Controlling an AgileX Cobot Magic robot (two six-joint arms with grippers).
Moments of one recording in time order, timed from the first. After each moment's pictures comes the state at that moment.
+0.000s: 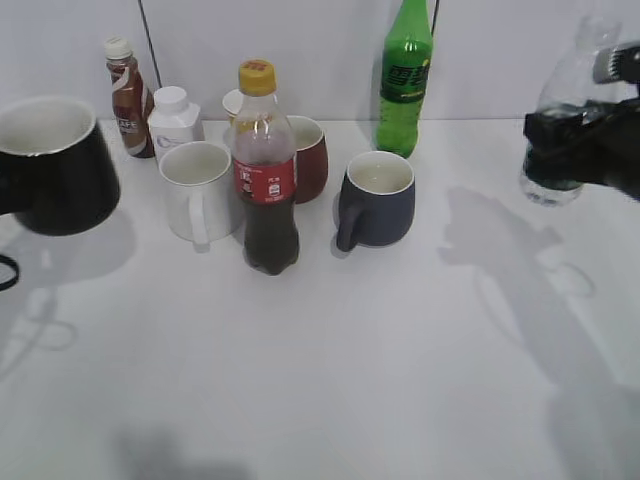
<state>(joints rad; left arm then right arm) -0.22 1.56 -0.34 -0.33 -1.00 0.20 0.19 1.60 -0.55 -0.02 -0.74 -0.07</state>
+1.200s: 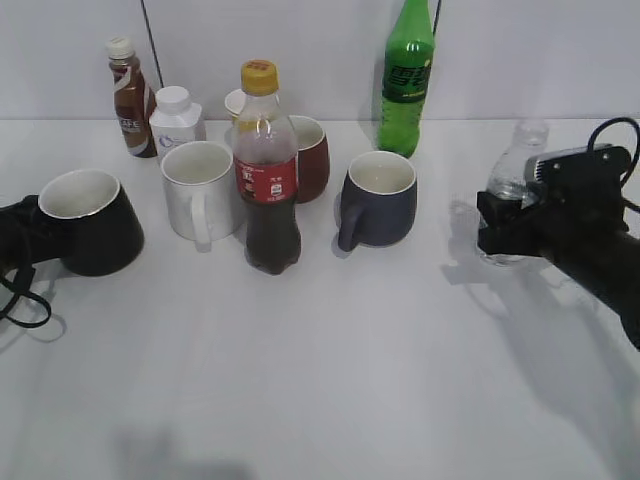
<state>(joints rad) 0.03 2.16 -0.57 0.08 -1.25 0.02 0.19 2.05 -0.55 -0.06 -1.14 -0.06</state>
